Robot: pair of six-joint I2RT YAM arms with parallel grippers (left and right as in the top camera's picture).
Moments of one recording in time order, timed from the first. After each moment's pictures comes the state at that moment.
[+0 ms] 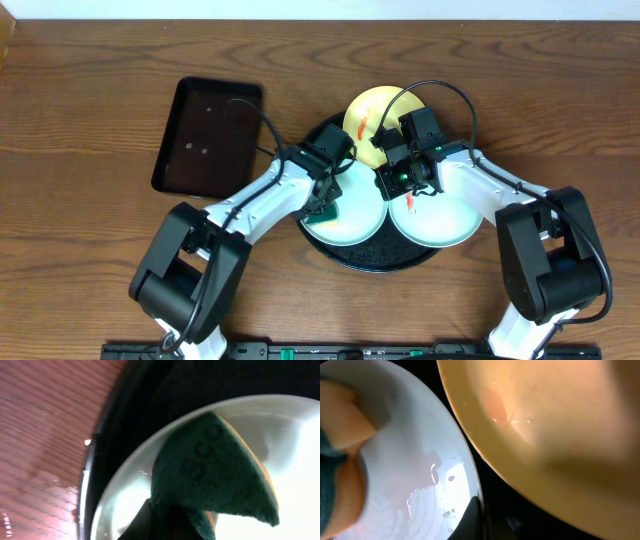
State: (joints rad) left arm -0.57 1.84 1.15 -0.74 -0.07 -1.08; right arm 0.35 1.89 1.08 -0.42 -0.35 -0.03
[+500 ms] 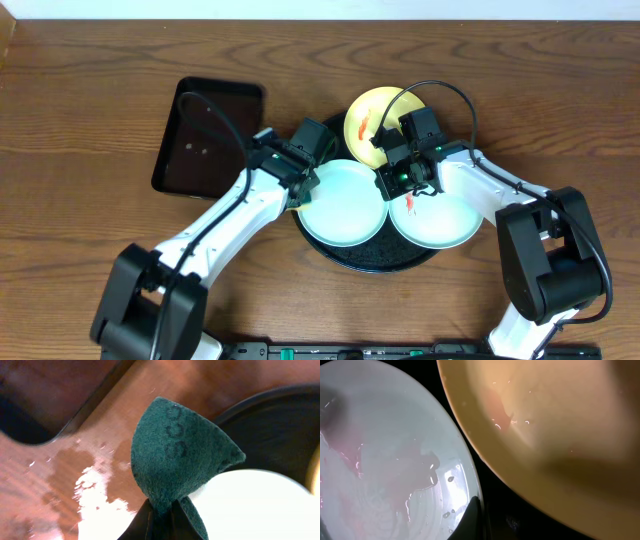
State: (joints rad) left arm -0.54 1.64 1.11 -0.74 -0.29 -1.08; right arm 0.35 1.89 1.08 -0.42 -0.35 -0.03
